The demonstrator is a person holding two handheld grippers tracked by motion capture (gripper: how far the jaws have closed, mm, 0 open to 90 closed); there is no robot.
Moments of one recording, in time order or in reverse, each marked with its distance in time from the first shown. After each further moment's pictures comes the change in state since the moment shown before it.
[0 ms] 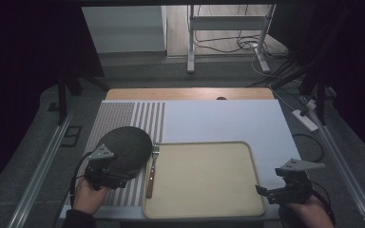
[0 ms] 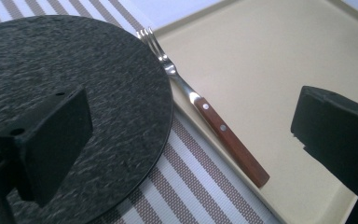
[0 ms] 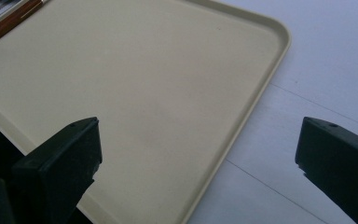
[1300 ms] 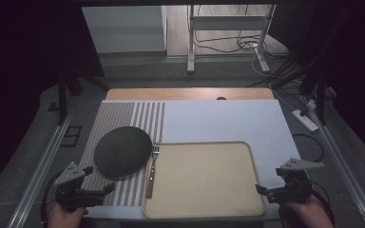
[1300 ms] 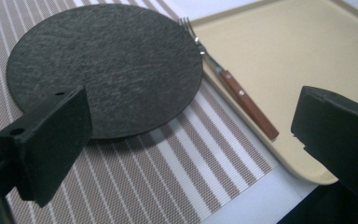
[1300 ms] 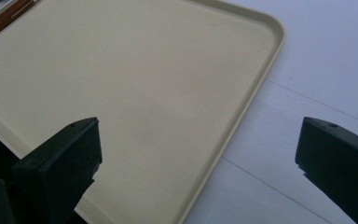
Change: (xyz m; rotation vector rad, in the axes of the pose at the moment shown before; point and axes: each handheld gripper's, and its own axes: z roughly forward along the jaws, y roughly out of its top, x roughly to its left) left arm -0.003 -0.050 -0.056 -0.076 0.127 -0.054; right arm -0.001 0.000 0.001 0.011 -0.019 0.014
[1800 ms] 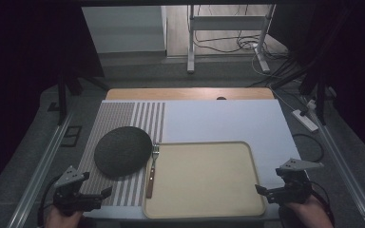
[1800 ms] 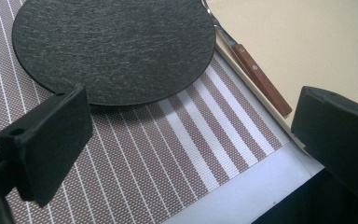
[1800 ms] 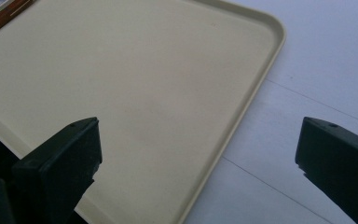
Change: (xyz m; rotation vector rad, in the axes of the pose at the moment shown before) left arm 0.004 -0.010 0.000 0.068 0.016 -0.036; right arm 0.001 0.000 0.000 0.004 -0.003 -0.005
